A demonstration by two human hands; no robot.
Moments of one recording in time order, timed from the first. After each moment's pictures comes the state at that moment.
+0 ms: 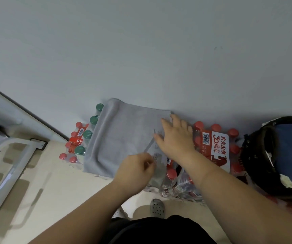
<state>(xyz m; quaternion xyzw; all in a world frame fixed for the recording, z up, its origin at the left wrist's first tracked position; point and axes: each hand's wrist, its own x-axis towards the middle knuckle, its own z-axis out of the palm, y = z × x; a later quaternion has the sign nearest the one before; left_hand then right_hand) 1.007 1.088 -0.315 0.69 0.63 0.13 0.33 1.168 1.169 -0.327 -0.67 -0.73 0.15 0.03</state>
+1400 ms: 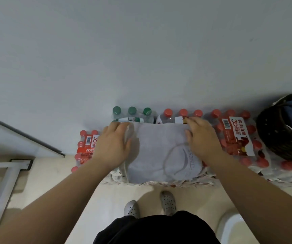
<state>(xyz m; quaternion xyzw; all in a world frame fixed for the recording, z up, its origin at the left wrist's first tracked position) 0.823 1.174 -0.314 0.80 0.56 0.11 0.17 1.124 1.140 -0.340 -0.73 -0.67 0.08 0.12</state>
